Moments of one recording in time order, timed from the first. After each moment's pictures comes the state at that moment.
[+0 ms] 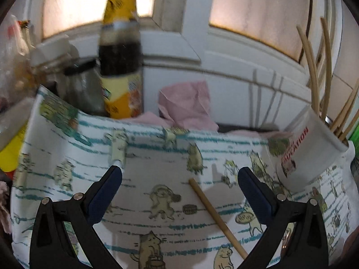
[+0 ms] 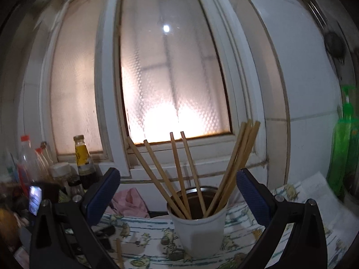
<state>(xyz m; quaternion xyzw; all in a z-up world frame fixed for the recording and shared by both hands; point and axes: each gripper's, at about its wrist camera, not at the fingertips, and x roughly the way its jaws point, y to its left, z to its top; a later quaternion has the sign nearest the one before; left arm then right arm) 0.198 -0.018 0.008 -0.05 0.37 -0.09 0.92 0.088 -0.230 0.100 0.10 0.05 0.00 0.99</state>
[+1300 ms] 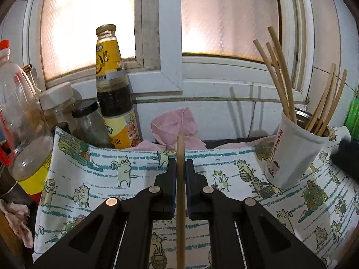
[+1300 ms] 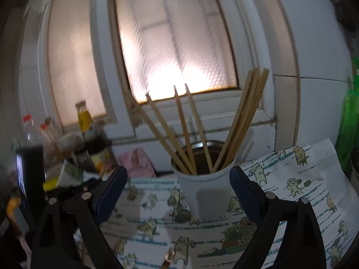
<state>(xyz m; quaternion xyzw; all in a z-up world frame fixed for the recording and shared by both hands) 0.162 -0.030 0.046 0.02 0.29 -0.08 0.95 0.102 -0.227 0.081 0.08 0.20 0.04 0.97</state>
